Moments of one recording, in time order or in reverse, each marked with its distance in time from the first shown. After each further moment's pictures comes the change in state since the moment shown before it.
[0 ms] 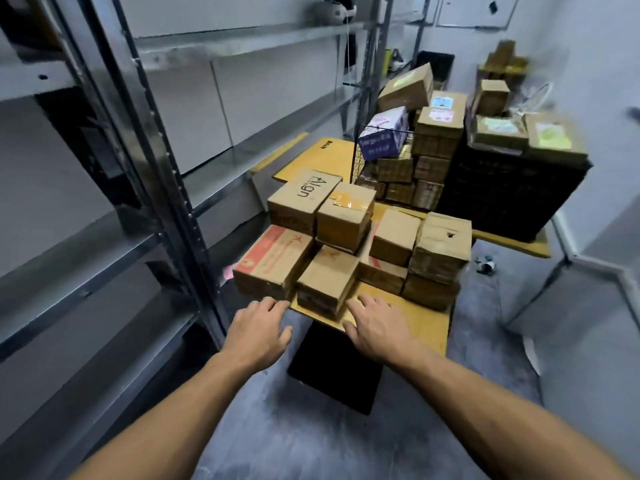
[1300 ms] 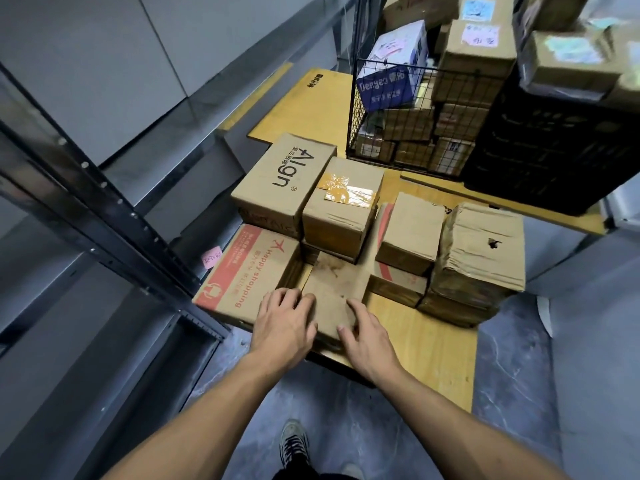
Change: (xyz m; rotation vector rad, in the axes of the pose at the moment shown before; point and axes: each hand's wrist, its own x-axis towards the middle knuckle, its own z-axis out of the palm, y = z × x) left_hand 0.156 0.026 0.057 -0.006 -0.030 0.106; right_hand 0.107 0.031 0.083 0.916 -0.119 0.441
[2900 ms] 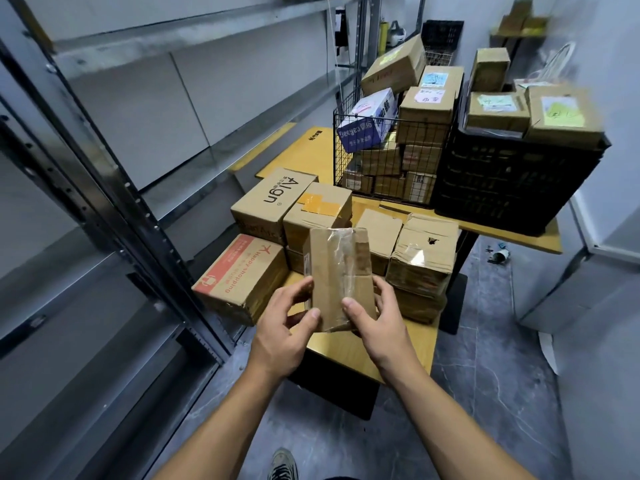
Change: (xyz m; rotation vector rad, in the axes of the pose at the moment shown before) left_hand -0.090 0.112 -0.061 -0.998 0.443 0.025; right_hand -0.101 -0.005 -0.101 0.642 0.123 -0.242
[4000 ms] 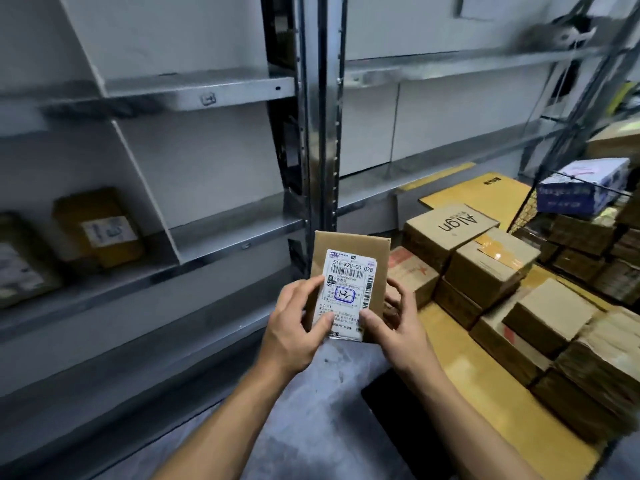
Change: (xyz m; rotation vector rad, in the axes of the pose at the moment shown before) left_hand -0.110 0.008 -0.184 0.368 0.481 -0.187; right_hand -0.041 -0.045 0.178 -0.105 -0.585 -0.252
